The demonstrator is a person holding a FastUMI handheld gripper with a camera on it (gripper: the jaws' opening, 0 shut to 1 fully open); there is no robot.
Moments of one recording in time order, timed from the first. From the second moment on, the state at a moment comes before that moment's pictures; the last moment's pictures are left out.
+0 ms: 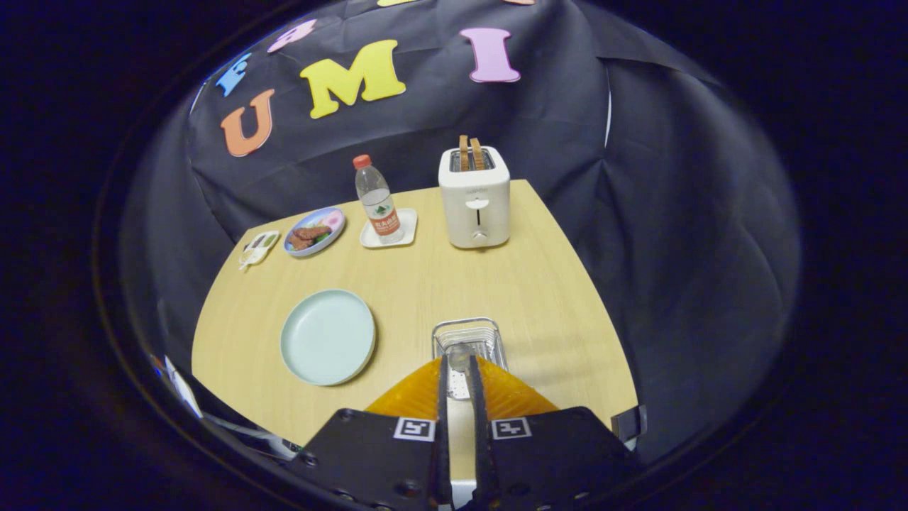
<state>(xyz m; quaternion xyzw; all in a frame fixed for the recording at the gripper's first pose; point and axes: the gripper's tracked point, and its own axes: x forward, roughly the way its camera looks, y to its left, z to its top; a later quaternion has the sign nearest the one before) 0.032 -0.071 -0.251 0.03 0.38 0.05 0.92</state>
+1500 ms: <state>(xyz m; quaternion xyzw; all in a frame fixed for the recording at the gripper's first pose) -0.059 0.064 0.072 0.00 -0.03 0.07 1.00</state>
